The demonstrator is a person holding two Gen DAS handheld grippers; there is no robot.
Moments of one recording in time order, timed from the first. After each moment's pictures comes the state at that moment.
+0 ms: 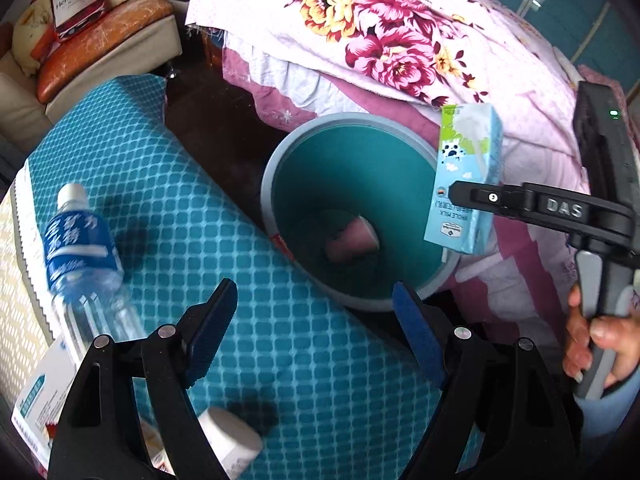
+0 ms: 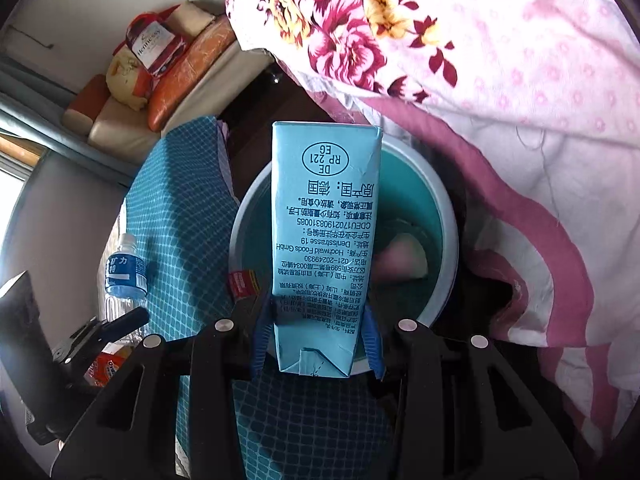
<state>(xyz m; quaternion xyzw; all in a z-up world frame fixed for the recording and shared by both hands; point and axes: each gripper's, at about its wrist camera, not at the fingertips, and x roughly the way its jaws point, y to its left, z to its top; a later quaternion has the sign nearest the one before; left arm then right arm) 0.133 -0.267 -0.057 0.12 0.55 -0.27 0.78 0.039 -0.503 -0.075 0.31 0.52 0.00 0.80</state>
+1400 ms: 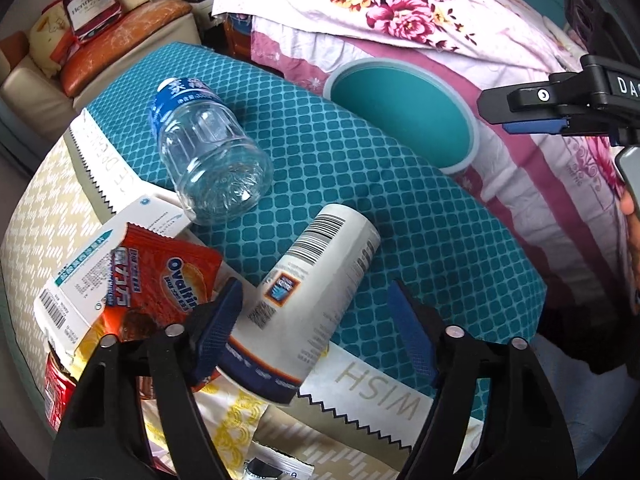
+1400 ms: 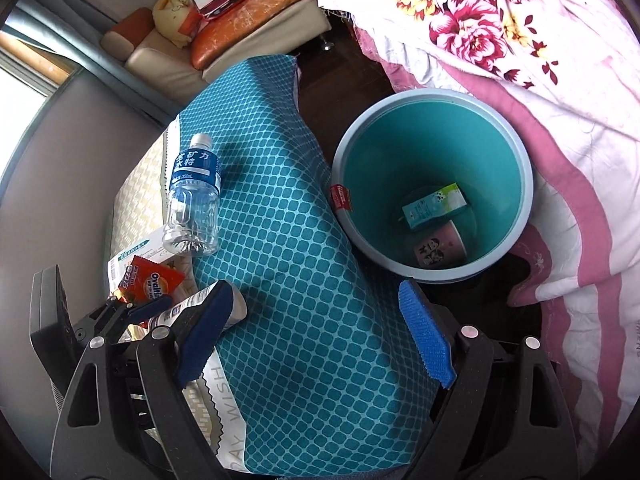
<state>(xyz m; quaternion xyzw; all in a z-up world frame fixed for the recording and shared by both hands) 0.054 -0.151 -0.061 0.17 0.54 -0.27 0.78 -0.001 -0.377 -0.021 0.23 0.55 0.06 0.80</state>
